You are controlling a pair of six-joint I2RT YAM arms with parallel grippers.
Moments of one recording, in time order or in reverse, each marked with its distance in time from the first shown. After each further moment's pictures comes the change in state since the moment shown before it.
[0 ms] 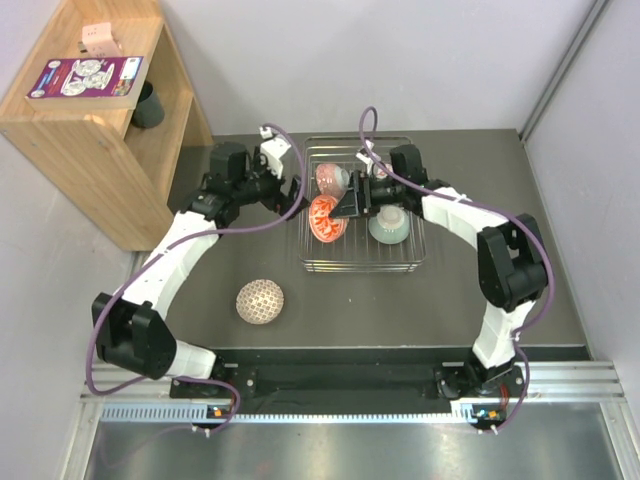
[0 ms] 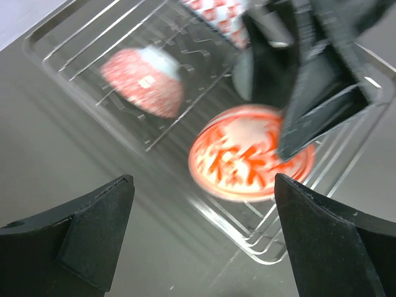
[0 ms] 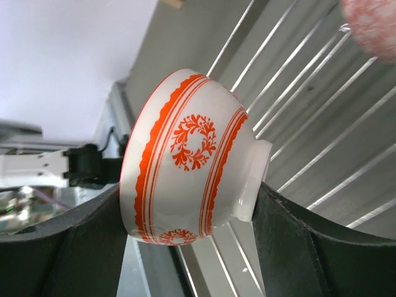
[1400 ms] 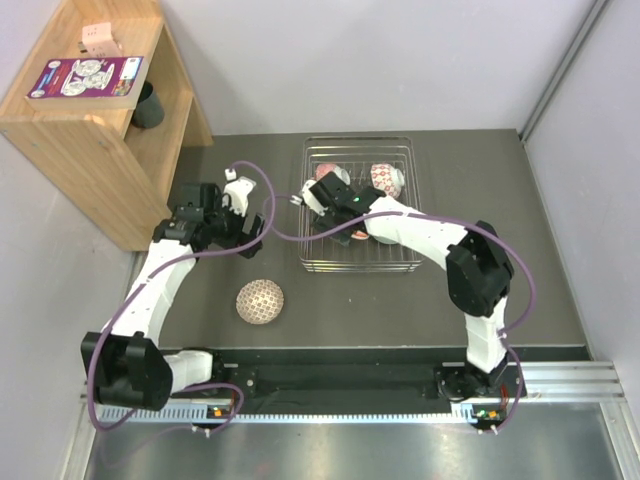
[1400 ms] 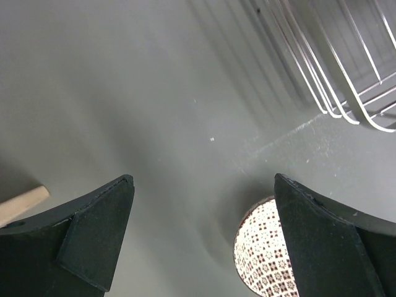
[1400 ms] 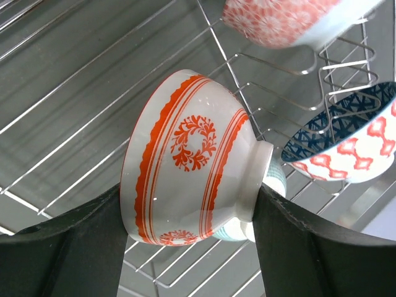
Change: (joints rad) left arm 0.236 -0.178 -0.222 -0.319 -0.203 0.108; right arm 0.394 0.071 0.308 -0.656 1.296 -0.891
